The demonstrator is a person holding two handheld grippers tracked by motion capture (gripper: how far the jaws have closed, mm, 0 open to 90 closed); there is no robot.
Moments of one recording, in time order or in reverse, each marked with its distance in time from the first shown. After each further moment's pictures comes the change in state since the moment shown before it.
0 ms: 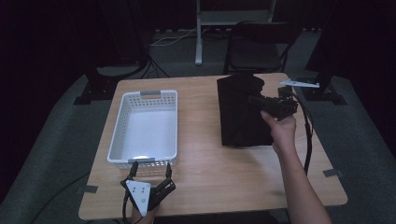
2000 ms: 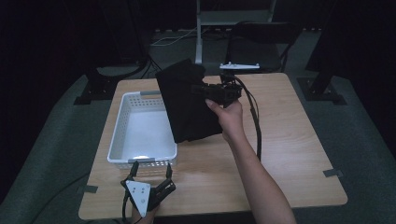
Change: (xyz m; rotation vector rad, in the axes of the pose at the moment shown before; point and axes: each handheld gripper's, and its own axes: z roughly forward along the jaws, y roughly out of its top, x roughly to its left) left arm 0.001 0.000 -0.001 -0.004 -0.016 -0.001; right arm 0.119 0.039 0.094 0.019 0.263 -0.061
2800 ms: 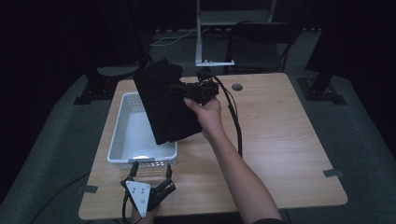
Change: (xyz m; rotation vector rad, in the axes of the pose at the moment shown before) left arm 0.000 0.000 0.000 -0.004 0.000 -0.002; right arm 0.025 0.006 0.052 0.033 0.085 0.009
